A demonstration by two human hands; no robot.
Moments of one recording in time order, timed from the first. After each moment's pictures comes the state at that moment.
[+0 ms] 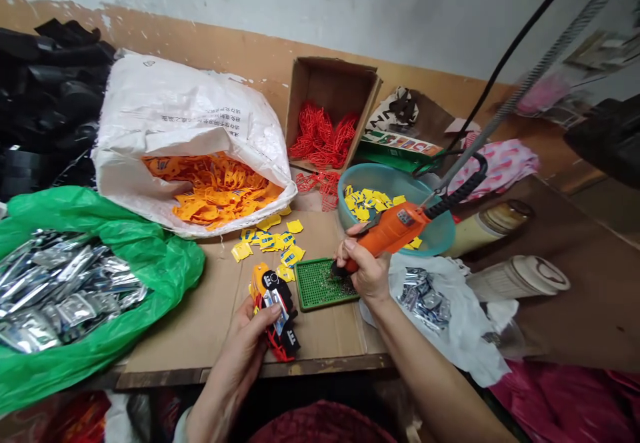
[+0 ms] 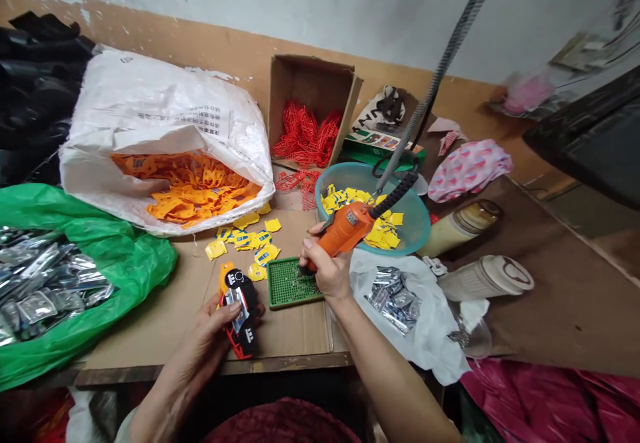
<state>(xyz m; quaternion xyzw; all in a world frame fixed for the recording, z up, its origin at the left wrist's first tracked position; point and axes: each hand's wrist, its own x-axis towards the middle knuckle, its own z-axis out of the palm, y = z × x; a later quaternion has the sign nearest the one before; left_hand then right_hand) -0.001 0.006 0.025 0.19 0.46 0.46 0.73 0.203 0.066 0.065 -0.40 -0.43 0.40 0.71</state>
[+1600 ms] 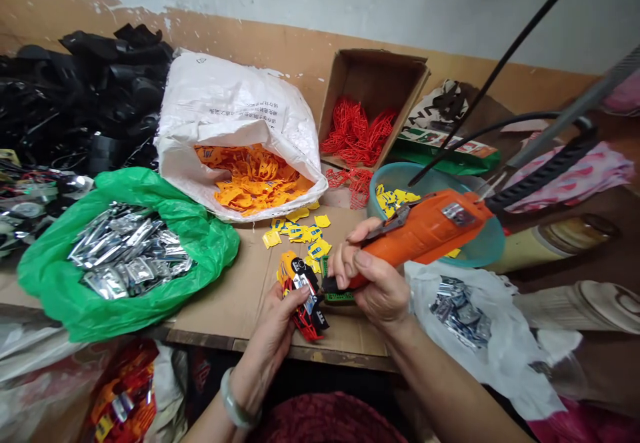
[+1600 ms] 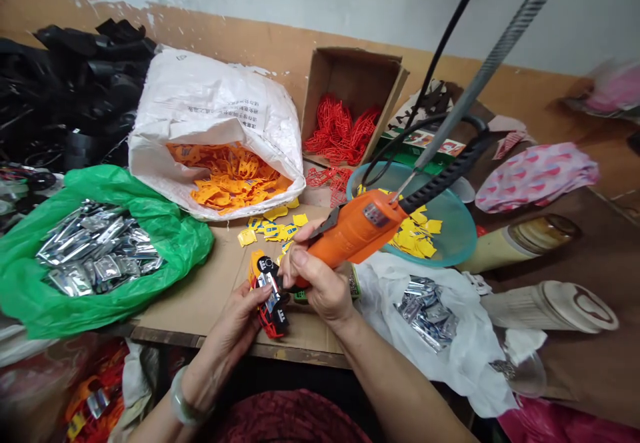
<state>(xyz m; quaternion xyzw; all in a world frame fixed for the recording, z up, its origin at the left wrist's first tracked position) 0.010 0.008 0.031 0.14 0.43 0.53 0.72 0.140 0.043 0.115 -0.23 -0.43 0.57 0.66</state>
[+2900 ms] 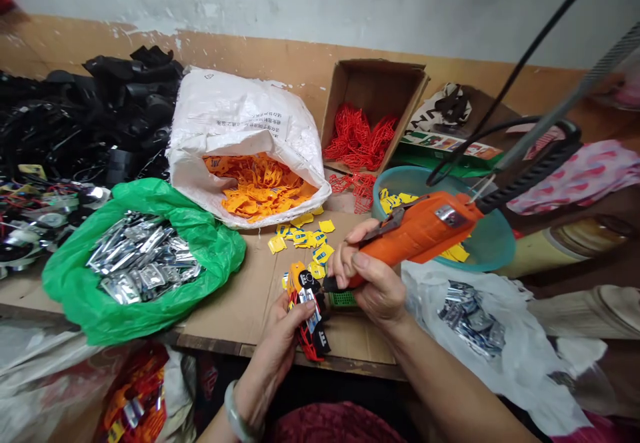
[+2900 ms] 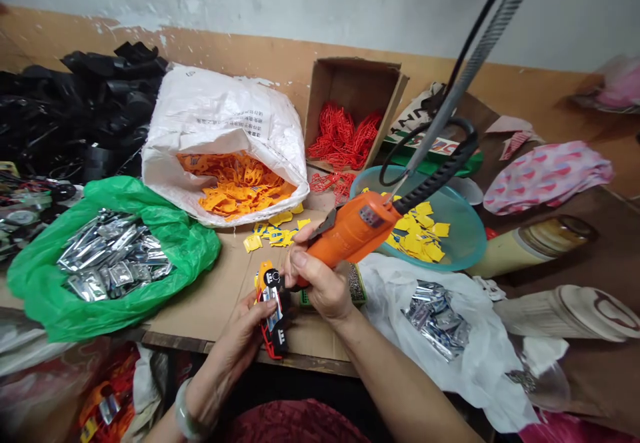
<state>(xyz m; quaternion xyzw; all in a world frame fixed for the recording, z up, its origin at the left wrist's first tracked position) 0.003 -0.004 0.025 0.20 0.43 0.51 0.72 0.135 0.049 0.116 -0.24 -0.43 0.57 0.66</state>
